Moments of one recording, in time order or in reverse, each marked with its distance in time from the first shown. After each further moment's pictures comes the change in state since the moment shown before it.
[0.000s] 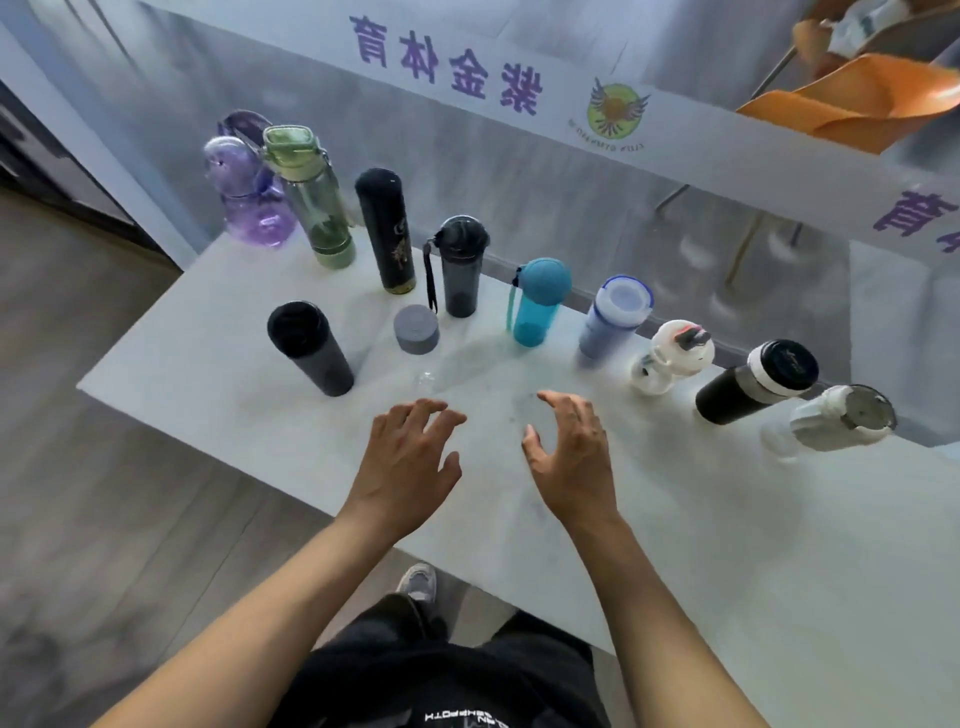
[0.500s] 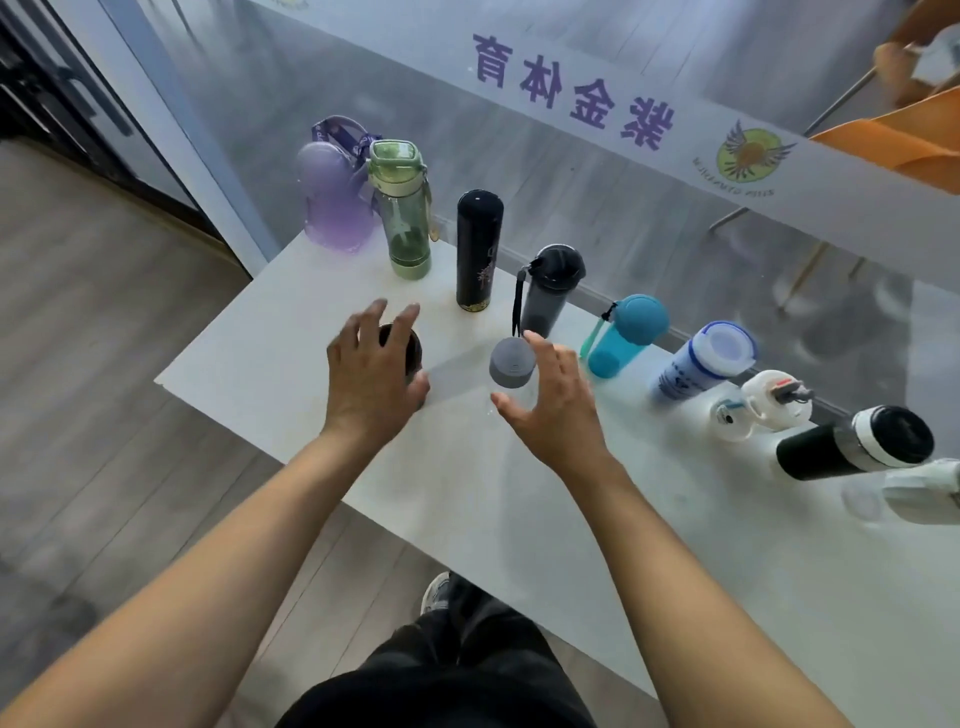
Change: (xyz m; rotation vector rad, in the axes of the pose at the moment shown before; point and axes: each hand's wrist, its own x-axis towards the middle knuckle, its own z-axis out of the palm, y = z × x) left_hand 0.070 -0.146 -0.070 0.089 0.128 -0.299; right_hand 0.088 -0.125 0.057 0.007 -0.200 -0.100
